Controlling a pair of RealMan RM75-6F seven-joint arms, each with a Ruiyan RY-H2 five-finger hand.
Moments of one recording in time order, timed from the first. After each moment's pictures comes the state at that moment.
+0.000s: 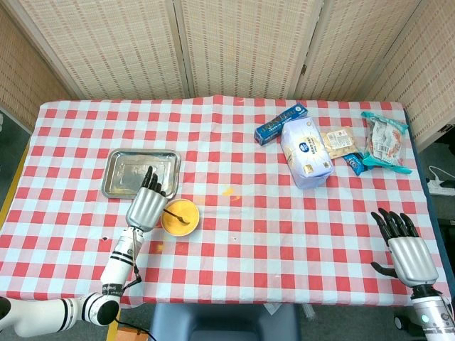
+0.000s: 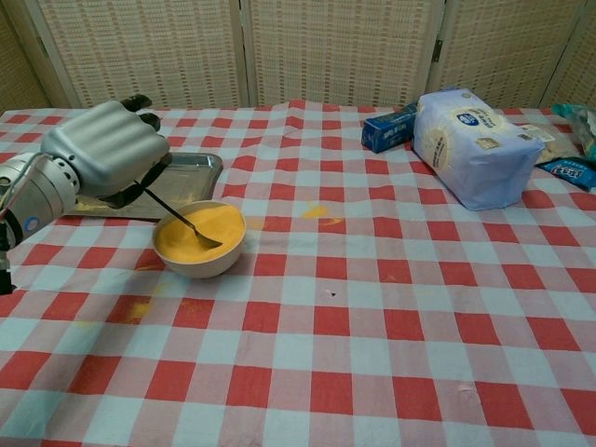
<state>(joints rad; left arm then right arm) -0.75 -1.62 -0.12 -1.49 1.04 1.25 1.22 0.10 -1.11 0.00 -1.65 -1.49 1.36 -0.15</state>
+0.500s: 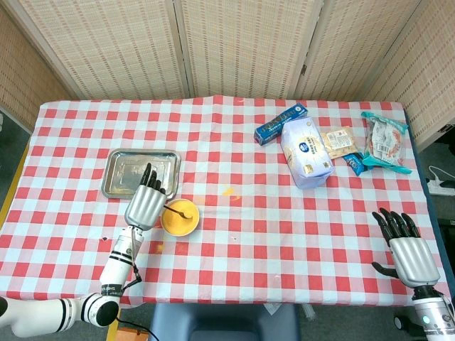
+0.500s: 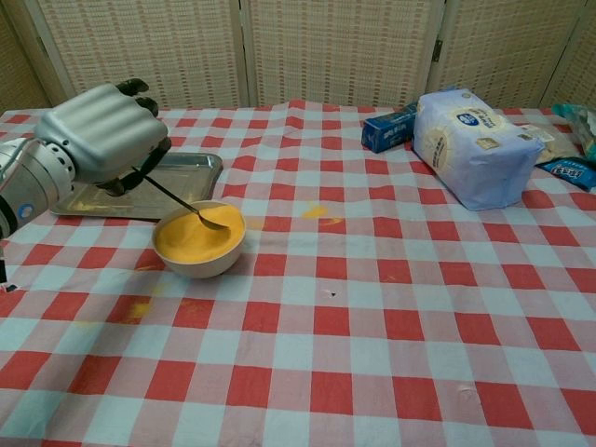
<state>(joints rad) -0.75 -1.60 -0.13 -1.54 1.04 1.29 1.23 0.09 -1.10 -0.01 -1.65 -1.50 1.37 -0.14</state>
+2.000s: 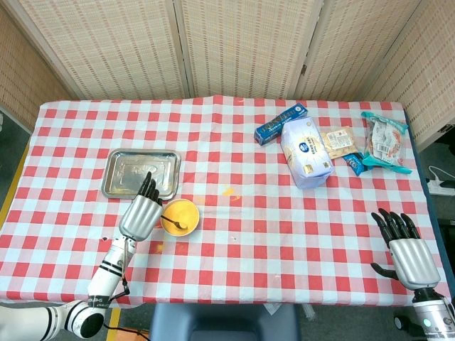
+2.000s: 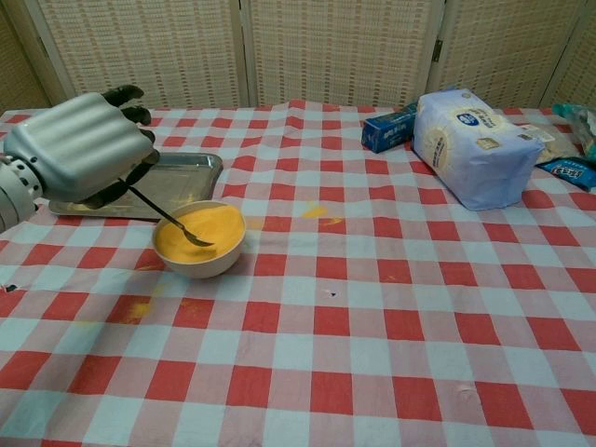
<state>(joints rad) -0.71 -1.53 -0.04 -1.58 1.18 1.31 1.20 0.08 -1.10 -0.01 -1.67 -1.53 1.40 -0.14</state>
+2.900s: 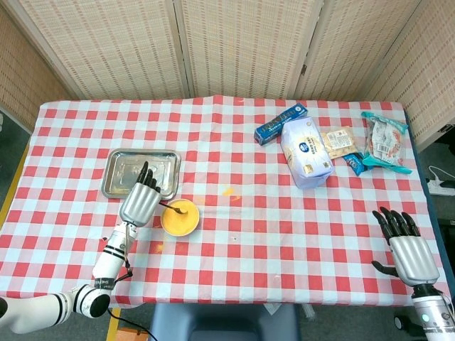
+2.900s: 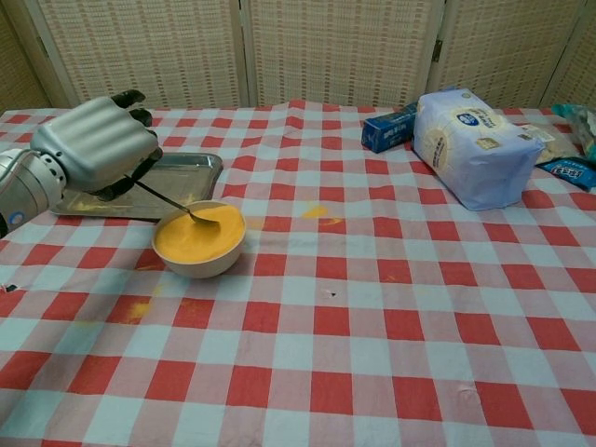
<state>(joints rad) -0.74 -1.59 -0.09 -1.37 1.14 1.20 1.10 0.10 -1.11 0.00 -1.66 -1.49 1.36 -0.14</state>
